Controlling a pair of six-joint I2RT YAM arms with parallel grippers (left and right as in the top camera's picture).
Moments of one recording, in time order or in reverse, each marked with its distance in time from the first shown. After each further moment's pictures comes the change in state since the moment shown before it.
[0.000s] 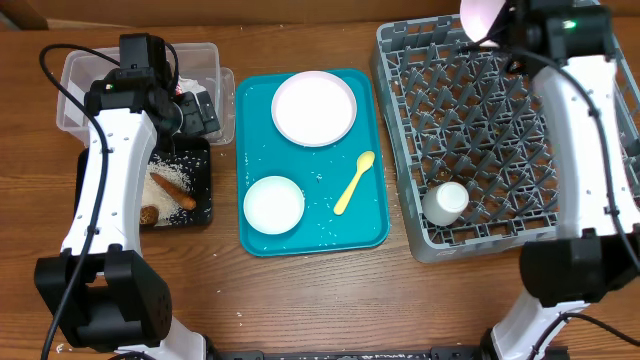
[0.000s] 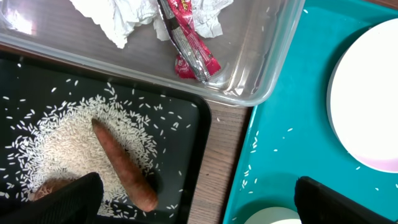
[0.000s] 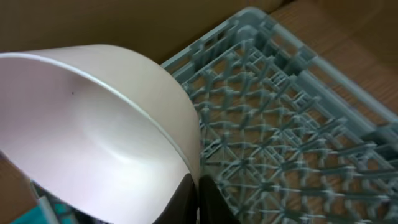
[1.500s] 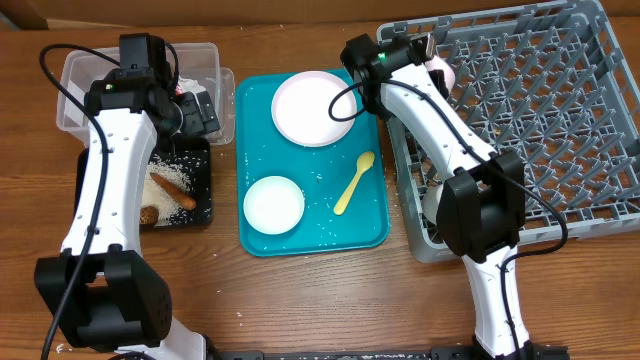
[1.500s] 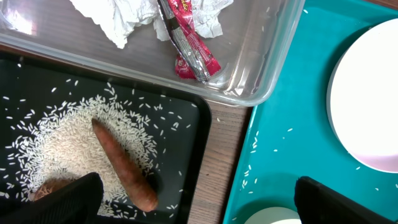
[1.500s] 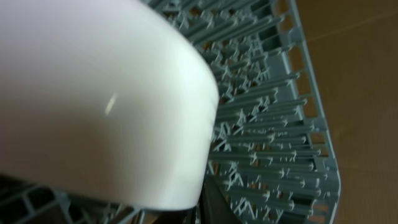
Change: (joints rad) left arm 0.000 0.000 0.000 0.000 0.000 0.000; right arm 0.326 0.398 -0.002 -0.305 0.430 0.055
